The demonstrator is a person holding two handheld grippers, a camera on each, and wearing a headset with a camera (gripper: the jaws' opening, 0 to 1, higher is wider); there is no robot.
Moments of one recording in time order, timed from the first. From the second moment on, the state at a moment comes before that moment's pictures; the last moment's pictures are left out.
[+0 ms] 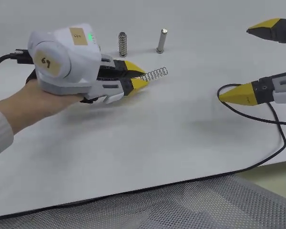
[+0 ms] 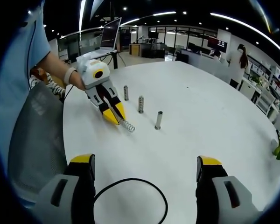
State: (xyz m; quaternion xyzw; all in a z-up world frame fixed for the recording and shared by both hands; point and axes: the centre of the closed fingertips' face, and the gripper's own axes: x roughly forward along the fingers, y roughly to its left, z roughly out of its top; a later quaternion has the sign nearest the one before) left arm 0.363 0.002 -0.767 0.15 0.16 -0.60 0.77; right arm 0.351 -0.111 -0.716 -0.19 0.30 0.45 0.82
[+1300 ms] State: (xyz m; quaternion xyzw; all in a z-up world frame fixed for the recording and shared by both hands) left arm 0.306 0.046 -0.708 0.15 0.12 -0.57 0.80; right arm 0.324 -0.024 -0.683 -0.25 0.25 0.57 0.75
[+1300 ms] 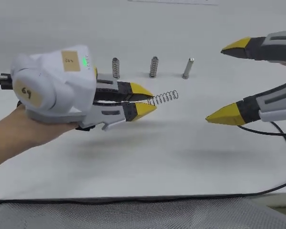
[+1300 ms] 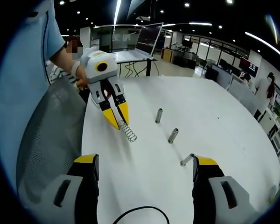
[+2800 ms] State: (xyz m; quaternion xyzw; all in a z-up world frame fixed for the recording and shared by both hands) left arm 0.294 0.045 -0.705 0.15 0.11 -0.58 0.80; right arm 0.299 0.026 -0.699 -0.35 0.26 0.69 0.58
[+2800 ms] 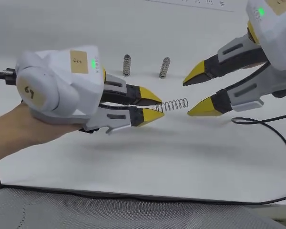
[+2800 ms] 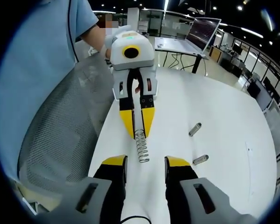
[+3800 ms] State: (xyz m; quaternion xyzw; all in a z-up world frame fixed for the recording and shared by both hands) left arm 0.294 0.044 -0.707 0.14 0.11 -0.58 0.80; right arm 0.301 0.025 -0.715 -0.36 0.27 0.70 0.55
